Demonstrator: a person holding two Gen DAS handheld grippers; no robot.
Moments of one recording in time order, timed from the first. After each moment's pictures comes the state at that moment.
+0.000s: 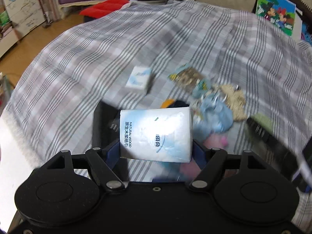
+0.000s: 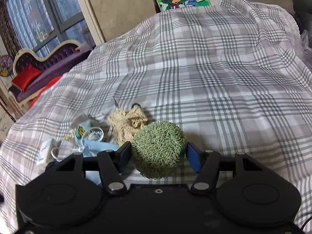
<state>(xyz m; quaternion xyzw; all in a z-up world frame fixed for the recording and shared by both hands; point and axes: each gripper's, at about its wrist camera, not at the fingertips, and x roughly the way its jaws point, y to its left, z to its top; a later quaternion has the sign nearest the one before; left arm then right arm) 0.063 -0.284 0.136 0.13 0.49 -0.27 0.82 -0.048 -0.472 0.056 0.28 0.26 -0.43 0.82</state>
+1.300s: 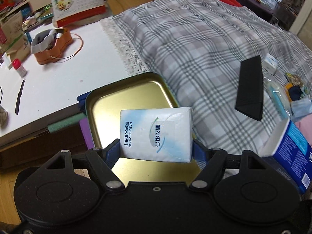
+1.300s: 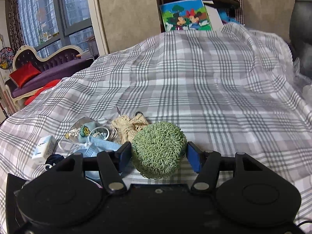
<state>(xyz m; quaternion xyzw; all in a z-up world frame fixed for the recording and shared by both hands) 0.015 -0.009 0.072 -0.03 0.52 -0.04 0.85 -0.051 -0.424 0.070 0.18 0.24 -0.46 0.83</state>
